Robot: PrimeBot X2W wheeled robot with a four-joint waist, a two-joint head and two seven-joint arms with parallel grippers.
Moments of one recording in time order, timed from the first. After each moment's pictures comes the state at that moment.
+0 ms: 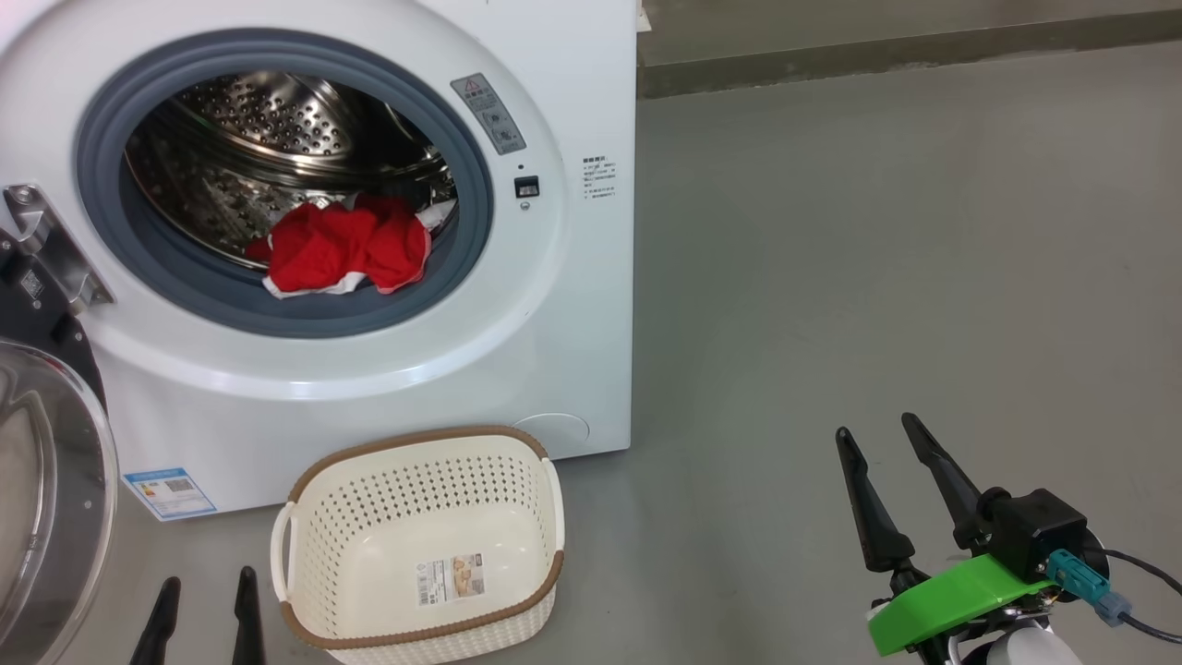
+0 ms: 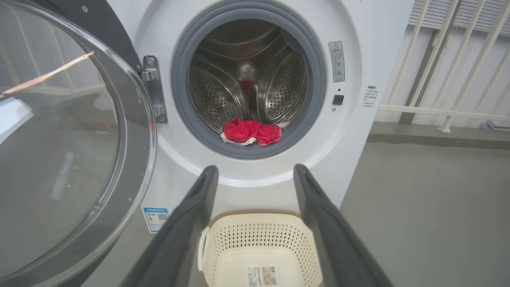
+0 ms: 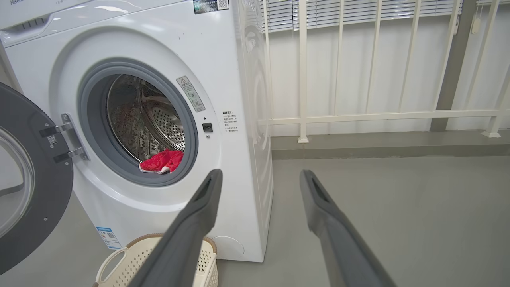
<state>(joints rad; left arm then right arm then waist) 0.12 0.09 0.13 0.13 -0.26 -0.07 -0.25 -0.08 -0.05 0.08 0.26 0.29 0.12 -0.26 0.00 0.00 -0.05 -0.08</state>
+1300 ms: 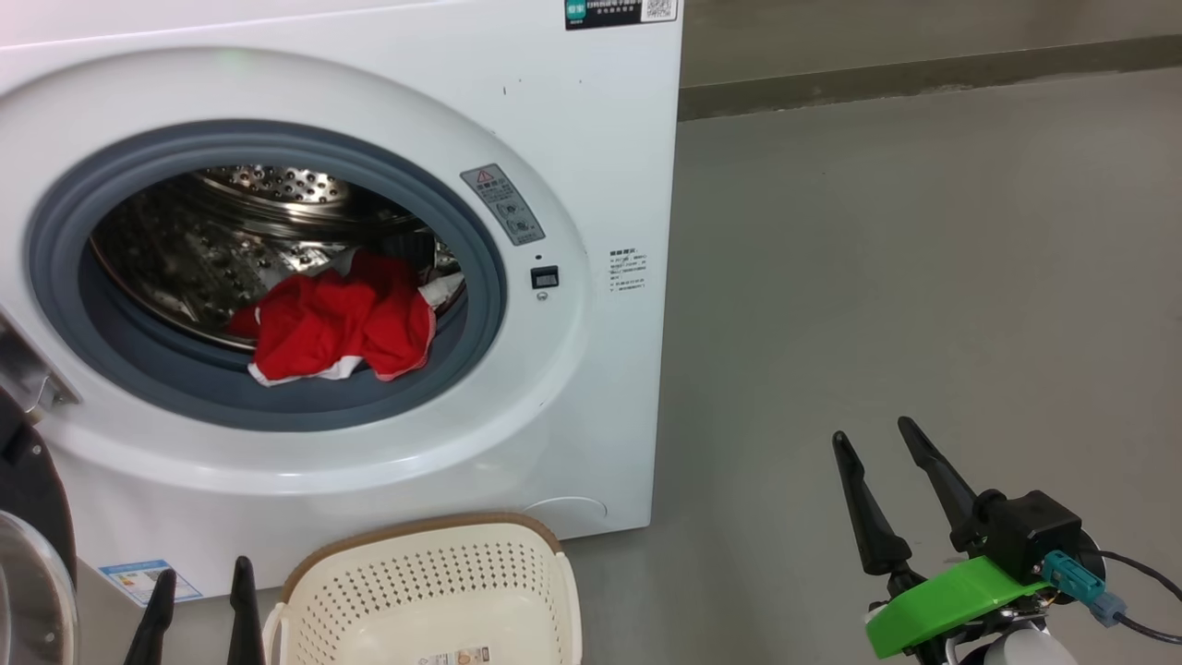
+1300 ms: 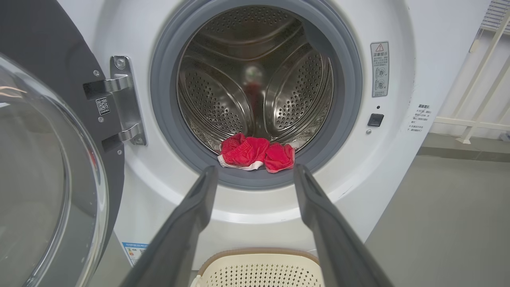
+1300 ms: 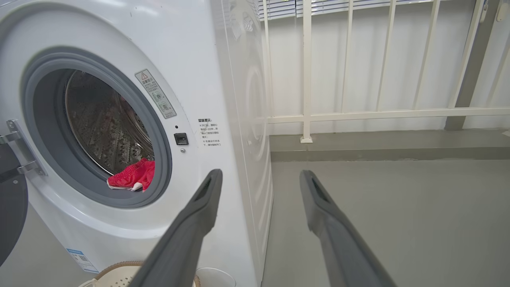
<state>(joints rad) 0.10 0.08 0.14 0.14 -0.26 -0.05 -0.25 -0.08 -0.05 0.08 0.27 0.29 0.12 -0.26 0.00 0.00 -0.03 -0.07</state>
